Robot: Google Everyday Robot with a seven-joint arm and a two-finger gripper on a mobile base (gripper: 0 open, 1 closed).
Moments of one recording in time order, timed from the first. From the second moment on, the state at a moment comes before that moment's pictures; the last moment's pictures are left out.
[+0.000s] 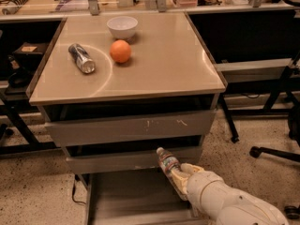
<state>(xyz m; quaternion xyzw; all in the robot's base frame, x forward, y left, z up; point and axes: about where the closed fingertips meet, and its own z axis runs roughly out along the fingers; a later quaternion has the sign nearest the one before) 0.424 -0.103 0.636 -0.19 0.87 0.11 0.44</state>
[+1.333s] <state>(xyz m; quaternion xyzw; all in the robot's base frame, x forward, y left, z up) 0.440 -0.102 0.799 -0.19 0.83 0.04 0.52</state>
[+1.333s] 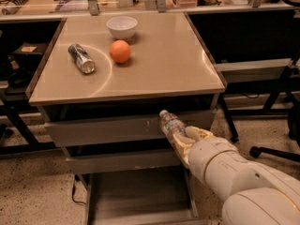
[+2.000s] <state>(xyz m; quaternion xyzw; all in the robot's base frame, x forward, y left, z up) 0.446 -0.098 0.813 -0.19 0.83 0.04 0.53</state>
